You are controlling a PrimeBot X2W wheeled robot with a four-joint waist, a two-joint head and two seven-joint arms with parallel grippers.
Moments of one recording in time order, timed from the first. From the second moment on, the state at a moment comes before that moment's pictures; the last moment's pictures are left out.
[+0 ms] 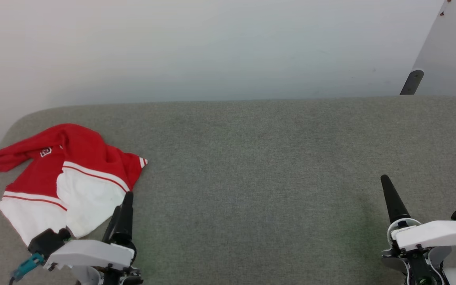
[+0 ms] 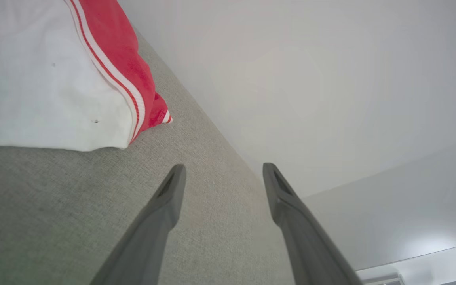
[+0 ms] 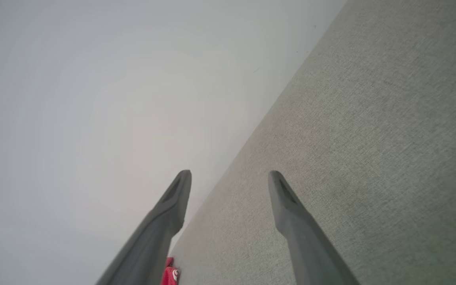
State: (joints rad) left arm -0.14 0.10 0.03 0.32 -1.09 -0.11 -0.03; right arm -0.22 -0.09 0.01 0.39 1.18 0.13 -0.03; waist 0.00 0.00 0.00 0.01
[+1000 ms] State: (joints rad) left arm -0.16 0.13 -0.02 0.34 -0.61 -0.06 -0.13; right arm -0.28 -0.08 -0.02 0.44 0.48 0.13 -0.13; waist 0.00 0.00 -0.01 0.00
